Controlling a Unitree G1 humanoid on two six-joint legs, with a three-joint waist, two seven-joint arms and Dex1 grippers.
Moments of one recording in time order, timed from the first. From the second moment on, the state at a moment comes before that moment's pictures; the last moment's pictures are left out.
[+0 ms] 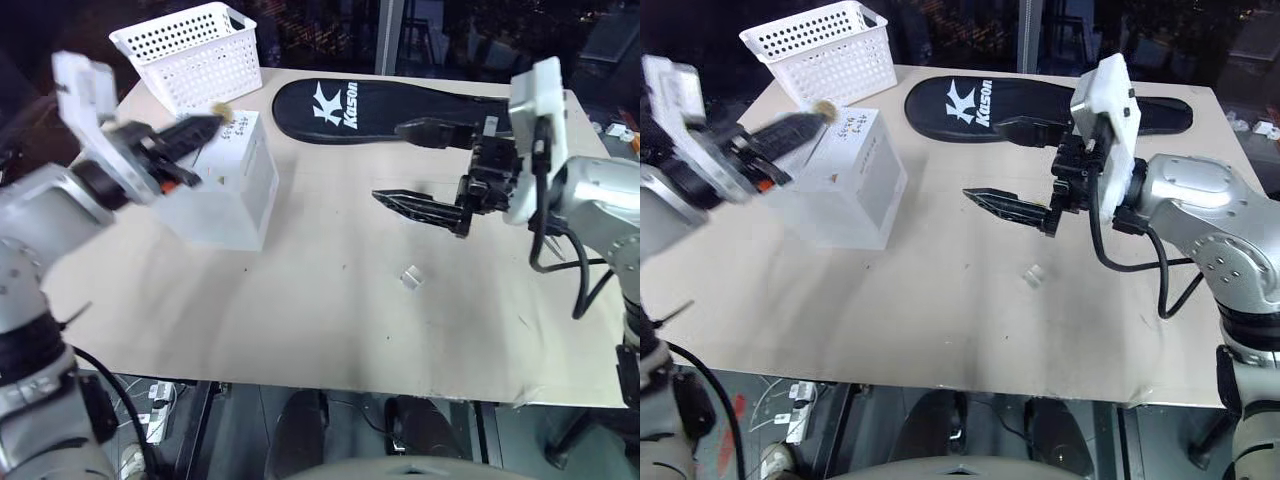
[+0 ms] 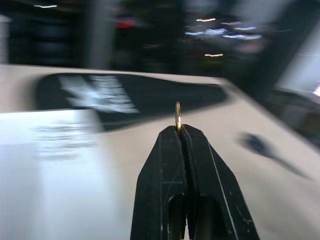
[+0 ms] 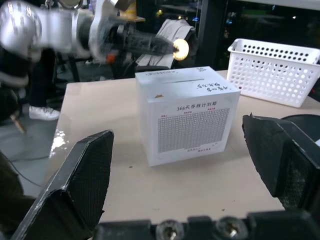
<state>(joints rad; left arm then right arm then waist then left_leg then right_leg) -0.70 0.98 0.46 -0.10 -1.16 1.15 -0.20 -0.78 -0.74 0.07 -0.46 0.85 0.71 0.67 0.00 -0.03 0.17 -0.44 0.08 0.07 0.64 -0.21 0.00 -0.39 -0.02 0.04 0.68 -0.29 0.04</state>
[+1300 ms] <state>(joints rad) -0.97 0.97 0.26 0.12 -0.73 1.45 -0.35 -0.72 -0.66 0.03 -0.49 0.72 0.71 0.74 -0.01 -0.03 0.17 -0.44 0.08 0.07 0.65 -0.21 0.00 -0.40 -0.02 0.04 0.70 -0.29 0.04</state>
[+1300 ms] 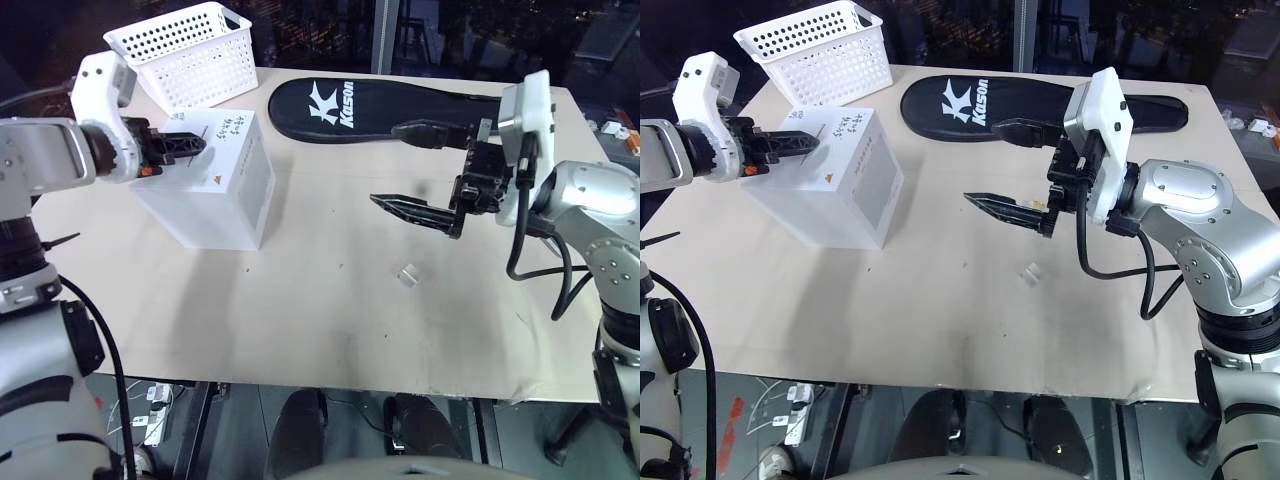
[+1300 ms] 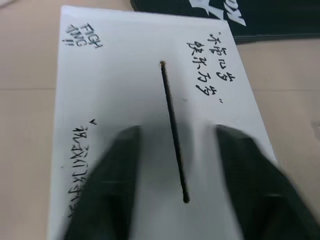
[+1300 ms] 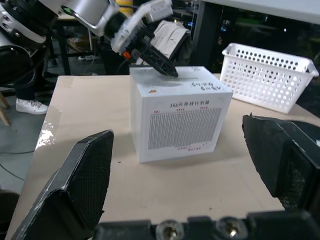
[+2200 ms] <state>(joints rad) -0.26 0.80 0.30 -0.66 -0.95 0.99 -0.65 -0.81 -0.49 0.26 0.24 0.20 0.73 0.60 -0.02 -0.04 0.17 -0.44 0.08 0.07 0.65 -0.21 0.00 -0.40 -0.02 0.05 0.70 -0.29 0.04</state>
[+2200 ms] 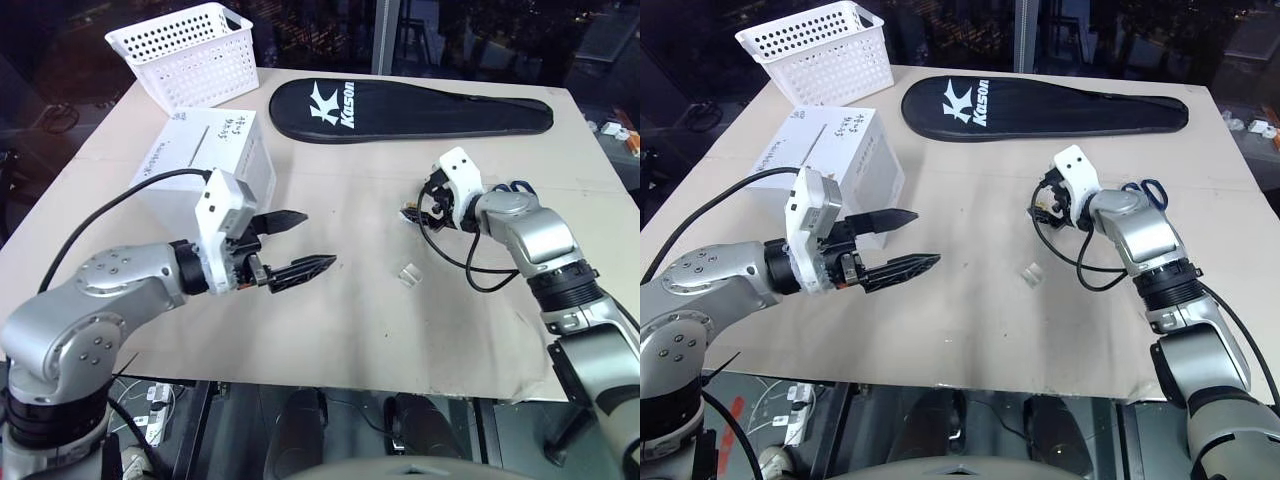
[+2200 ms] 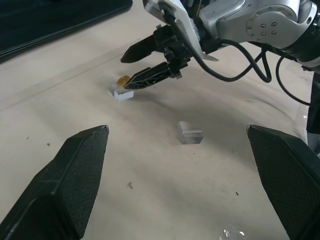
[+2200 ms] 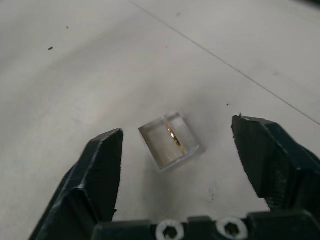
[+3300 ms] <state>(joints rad) -0.21 0.84 0.31 -0.70 -1.03 0.95 -0.57 -0.84 -0.45 0.25 0.33 0.11 0.69 0.68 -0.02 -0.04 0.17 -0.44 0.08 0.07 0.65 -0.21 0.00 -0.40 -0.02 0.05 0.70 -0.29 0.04</state>
